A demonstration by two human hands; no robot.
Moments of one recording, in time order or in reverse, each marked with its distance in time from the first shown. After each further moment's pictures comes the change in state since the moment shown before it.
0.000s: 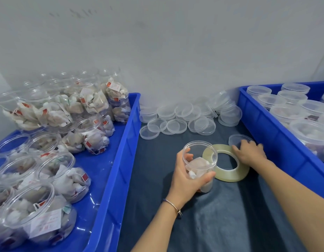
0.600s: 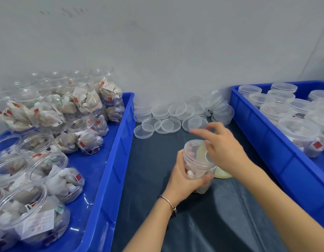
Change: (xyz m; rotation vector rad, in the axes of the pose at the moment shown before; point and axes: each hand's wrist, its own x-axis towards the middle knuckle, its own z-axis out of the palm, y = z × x) left_hand -0.003 0.009 0.005 0.023 -0.104 0.065; right_hand -0.123 -0.063 -0.049 0.224 0.211 -0.609
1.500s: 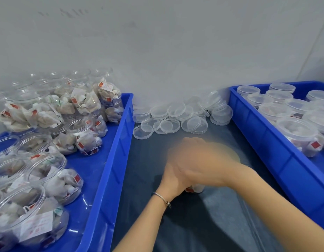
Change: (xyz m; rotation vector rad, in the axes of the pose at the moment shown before) left_hand 0.016 -0.019 -0.011 0.172 0.069 0.015; right_hand -0.013 -0.017 0.013 -0.352 -0.265 -0.325
